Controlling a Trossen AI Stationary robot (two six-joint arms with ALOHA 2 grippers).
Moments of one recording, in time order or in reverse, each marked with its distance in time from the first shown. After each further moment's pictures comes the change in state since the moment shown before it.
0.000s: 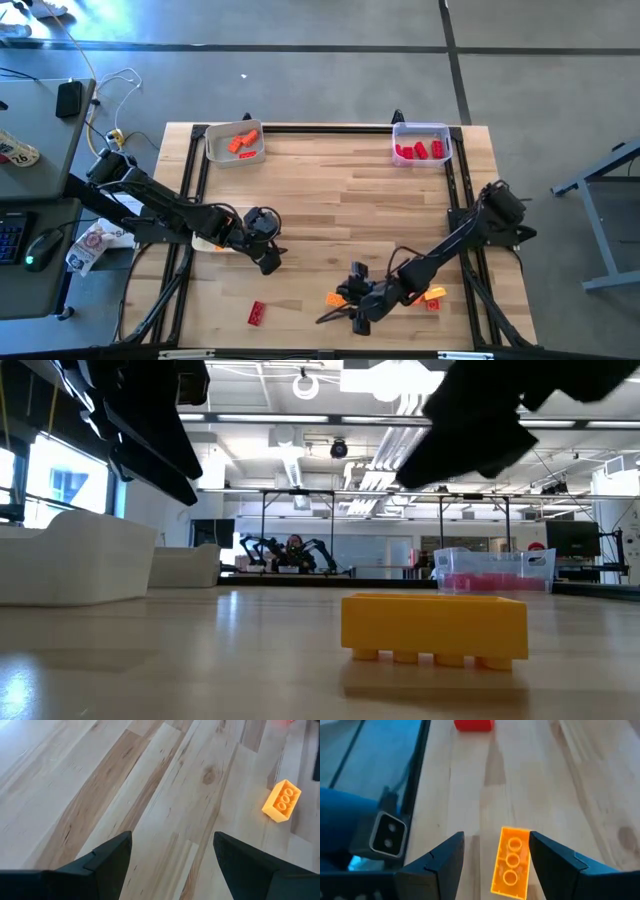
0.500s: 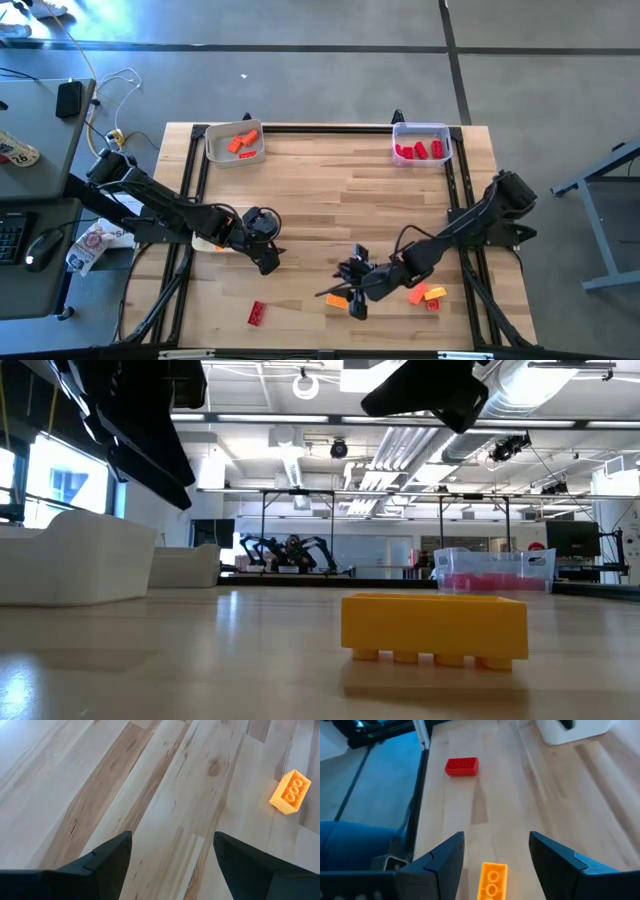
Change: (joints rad) left arm 0.000 0.000 0.000 -0.034 0.008 0.009; right arm -0.075 -0.136 0.000 -0.044 0.003 -0.012
